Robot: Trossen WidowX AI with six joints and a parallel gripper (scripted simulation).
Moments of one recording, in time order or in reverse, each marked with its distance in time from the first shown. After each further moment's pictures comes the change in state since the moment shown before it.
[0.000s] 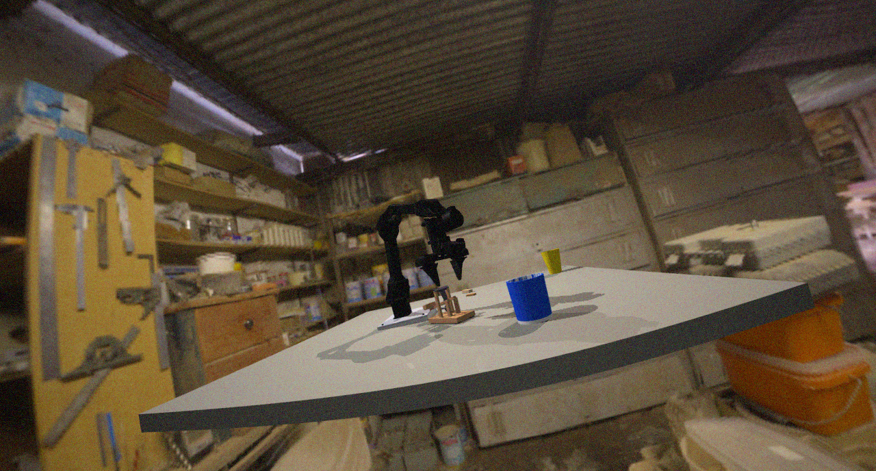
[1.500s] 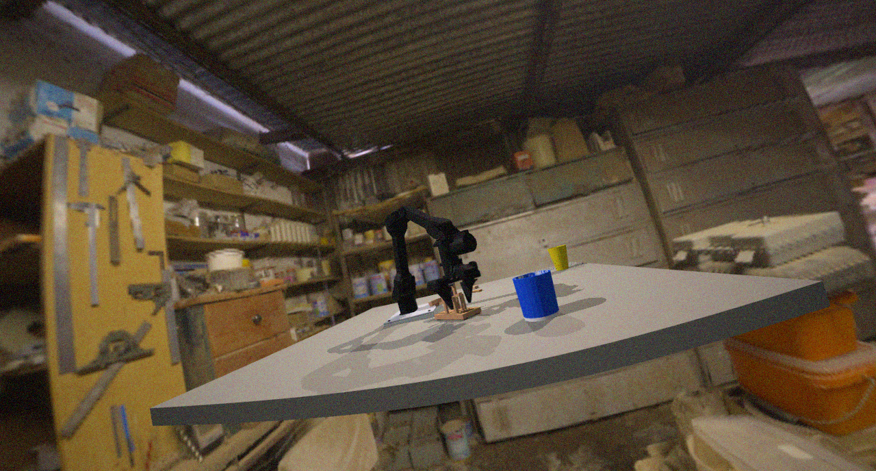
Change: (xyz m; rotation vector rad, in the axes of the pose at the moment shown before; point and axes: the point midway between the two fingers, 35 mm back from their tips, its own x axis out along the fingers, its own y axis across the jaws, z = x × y) arm 0.083 0.000 -0.005 0.002 0.017 -0.002
